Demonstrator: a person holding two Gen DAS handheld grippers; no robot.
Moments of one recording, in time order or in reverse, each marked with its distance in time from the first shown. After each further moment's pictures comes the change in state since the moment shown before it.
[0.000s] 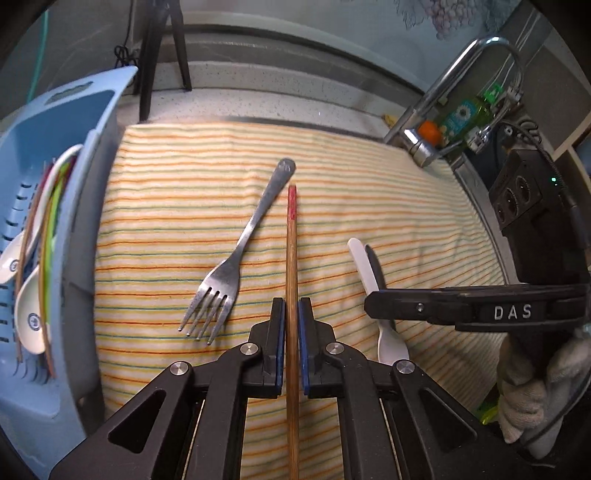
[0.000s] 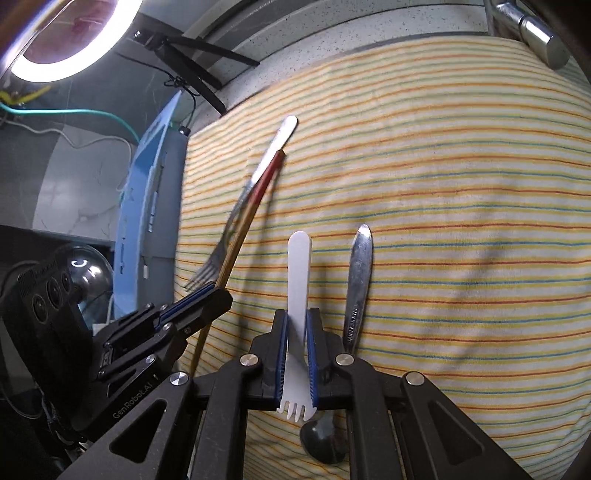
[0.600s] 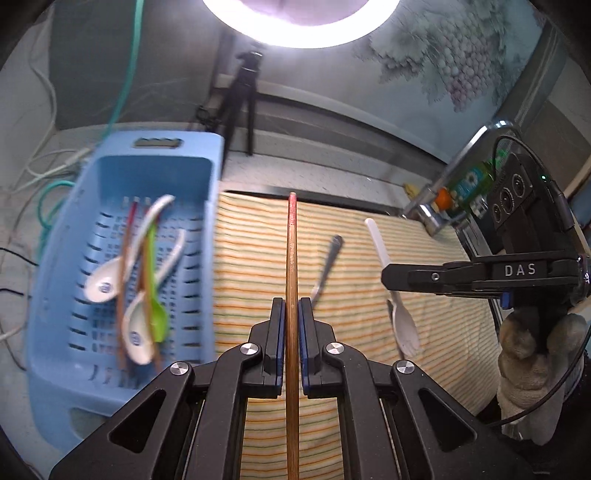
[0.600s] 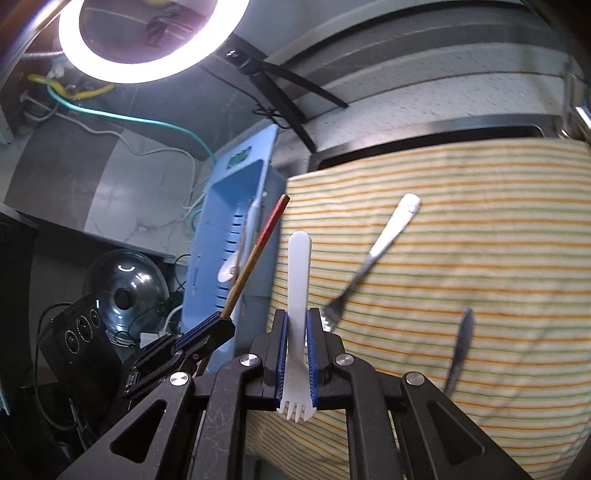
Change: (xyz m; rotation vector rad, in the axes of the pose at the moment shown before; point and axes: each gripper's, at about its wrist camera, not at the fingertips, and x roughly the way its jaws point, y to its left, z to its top) left arm -0.091 0.057 0.008 -0.087 -0.179 0.061; right arm -0.017 0.093 0.032 -0.118 -0.061 0.131
